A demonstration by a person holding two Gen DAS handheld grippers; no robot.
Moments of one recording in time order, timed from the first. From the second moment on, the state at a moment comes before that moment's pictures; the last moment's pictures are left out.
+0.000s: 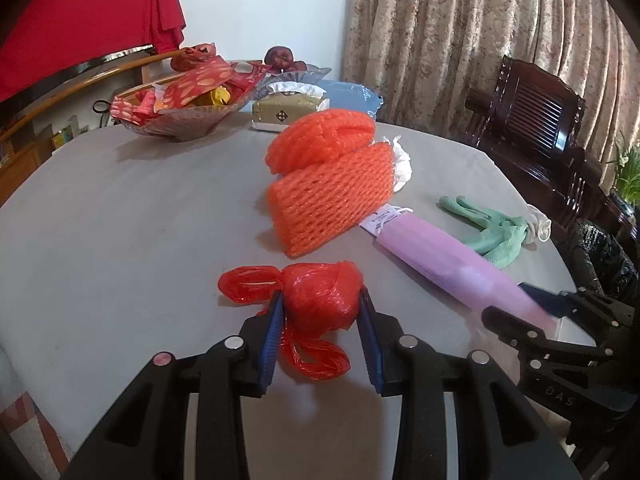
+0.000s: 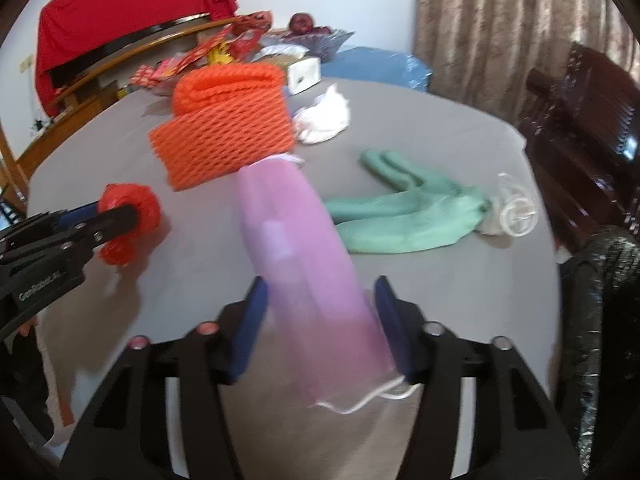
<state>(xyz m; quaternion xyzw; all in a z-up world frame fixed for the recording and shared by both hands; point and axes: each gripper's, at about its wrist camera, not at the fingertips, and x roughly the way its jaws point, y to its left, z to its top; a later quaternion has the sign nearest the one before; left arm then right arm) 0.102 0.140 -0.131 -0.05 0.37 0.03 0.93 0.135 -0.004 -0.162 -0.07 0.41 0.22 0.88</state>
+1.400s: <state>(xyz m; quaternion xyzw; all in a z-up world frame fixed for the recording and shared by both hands) 0.108 0.003 -0.039 -0.02 0.28 -0.12 0.95 0.088 -0.152 -0.046 0.04 0.28 0.14 0.95</state>
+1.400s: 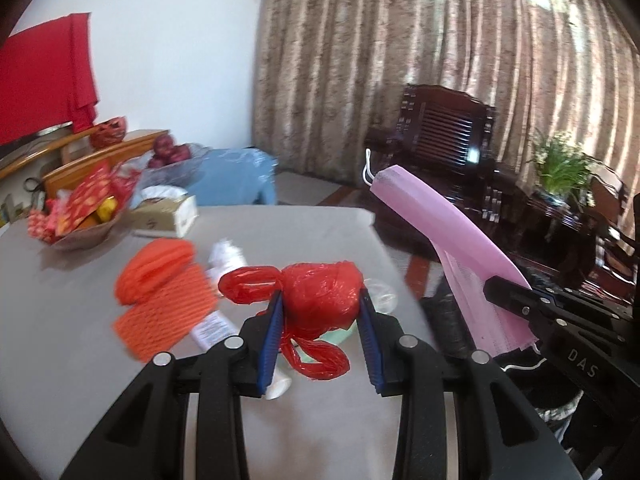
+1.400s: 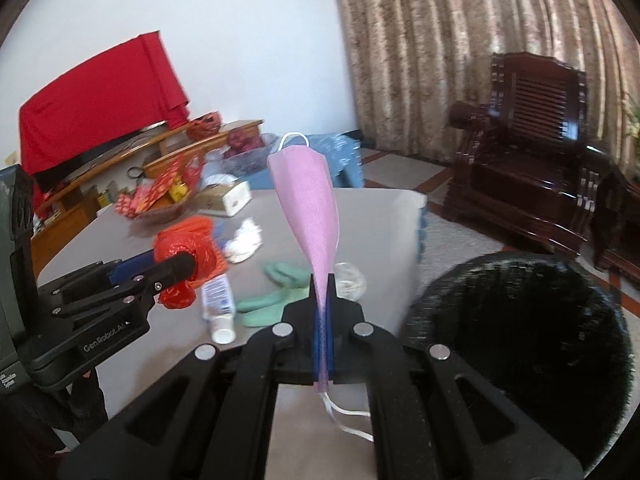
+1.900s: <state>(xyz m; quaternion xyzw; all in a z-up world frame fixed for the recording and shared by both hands) 0.119 -0.103 -0.028 0.00 0.25 -0.22 0.94 0.055 -0.264 -0.048 0.08 0.27 0.01 0.96</state>
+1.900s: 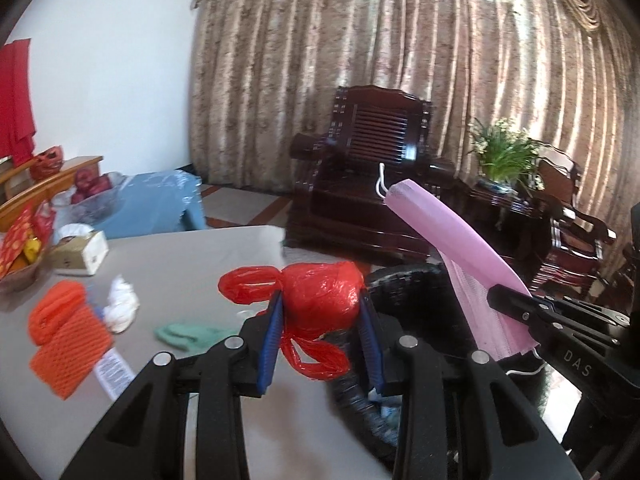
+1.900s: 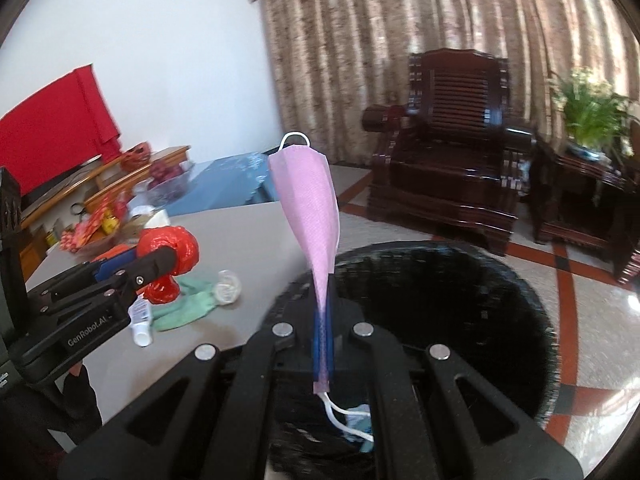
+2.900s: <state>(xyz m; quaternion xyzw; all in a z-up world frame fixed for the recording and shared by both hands) 0.140 -0.215 -0.067 0.03 0.30 -0.31 0.90 0.033 -0.351 -0.104 0.10 0.32 -0.13 0.93</state>
